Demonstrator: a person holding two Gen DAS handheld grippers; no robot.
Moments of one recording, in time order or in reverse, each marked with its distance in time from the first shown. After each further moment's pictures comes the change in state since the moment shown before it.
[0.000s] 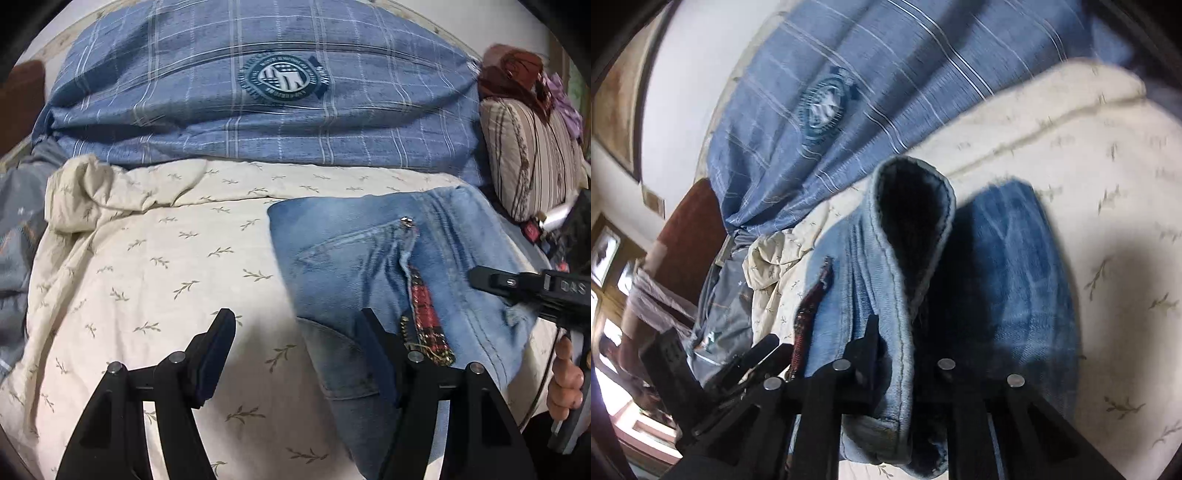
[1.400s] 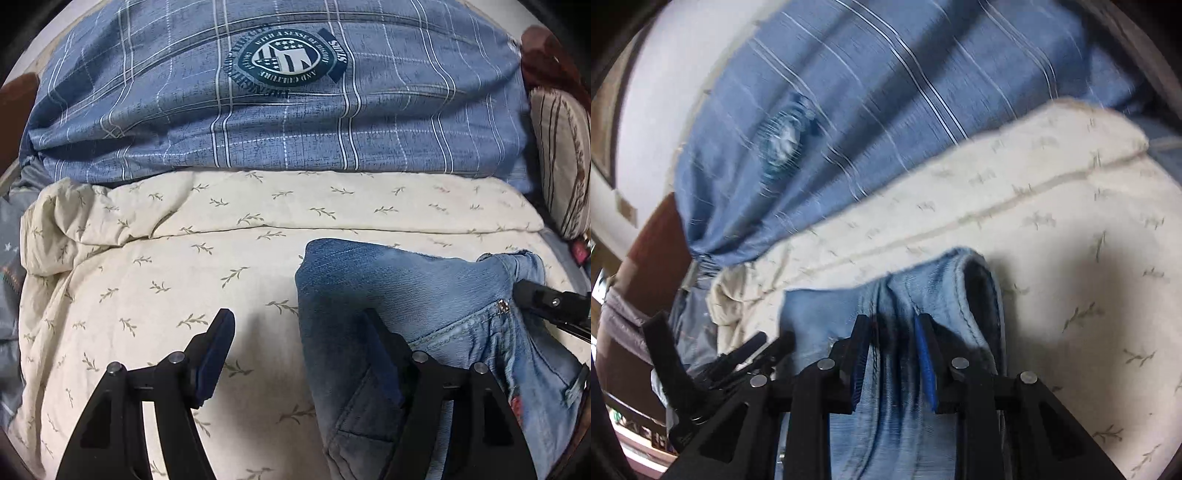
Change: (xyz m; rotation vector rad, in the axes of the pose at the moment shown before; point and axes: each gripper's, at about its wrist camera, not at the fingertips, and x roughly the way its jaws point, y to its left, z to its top) left arm 0.080 -0.012 0.048 0.028 0.047 0.151; right arm 0.030 -0.044 0.065 0.055 0.031 -0.136
